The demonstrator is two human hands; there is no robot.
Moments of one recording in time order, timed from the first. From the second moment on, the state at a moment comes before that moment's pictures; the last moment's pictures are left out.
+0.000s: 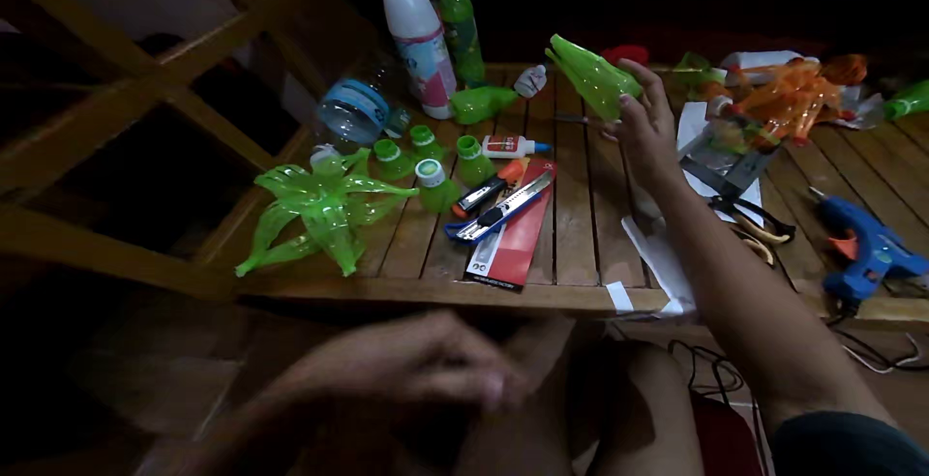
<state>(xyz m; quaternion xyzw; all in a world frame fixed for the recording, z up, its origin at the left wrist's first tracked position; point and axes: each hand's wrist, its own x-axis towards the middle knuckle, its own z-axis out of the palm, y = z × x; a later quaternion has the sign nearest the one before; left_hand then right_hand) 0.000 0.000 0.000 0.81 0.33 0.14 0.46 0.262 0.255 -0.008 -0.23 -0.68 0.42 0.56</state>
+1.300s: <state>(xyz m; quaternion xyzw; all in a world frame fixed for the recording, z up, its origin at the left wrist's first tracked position) 0.142 0.154 0.009 0.78 0.36 0.45 -0.23 0.263 0.254 -0.008 -0.23 -0.64 0.33 0.65</state>
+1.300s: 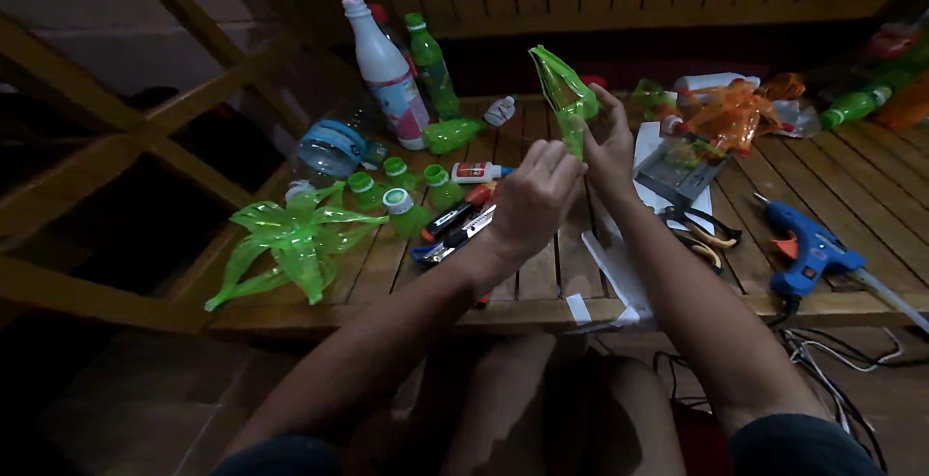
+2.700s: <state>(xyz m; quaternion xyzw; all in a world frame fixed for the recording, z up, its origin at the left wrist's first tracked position) 0.135 0.161 0.063 0.79 0.36 0.48 -0.15 0.263 0.254 -0.008 -0.25 -0.72 0.11 0.64</state>
